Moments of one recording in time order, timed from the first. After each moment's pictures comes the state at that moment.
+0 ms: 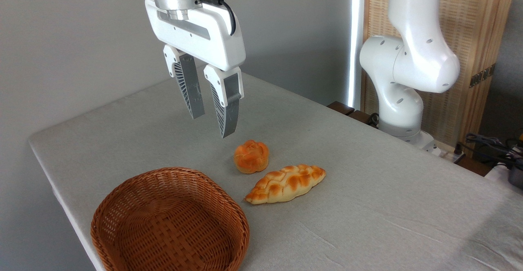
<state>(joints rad) 0.00 0.00 -0.02 -1.58 -0.04 1.60 0.74</state>
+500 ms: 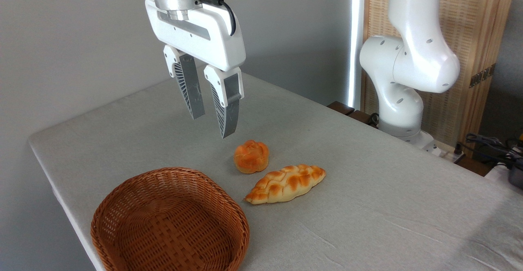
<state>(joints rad) 0.00 0.00 -0.02 -1.59 -0.04 1.60 0.74</state>
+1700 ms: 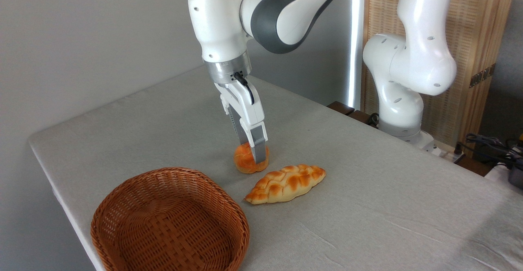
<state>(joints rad) -0.18 -0.24 -0.06 -2.31 -0.04 1.98 0.81</state>
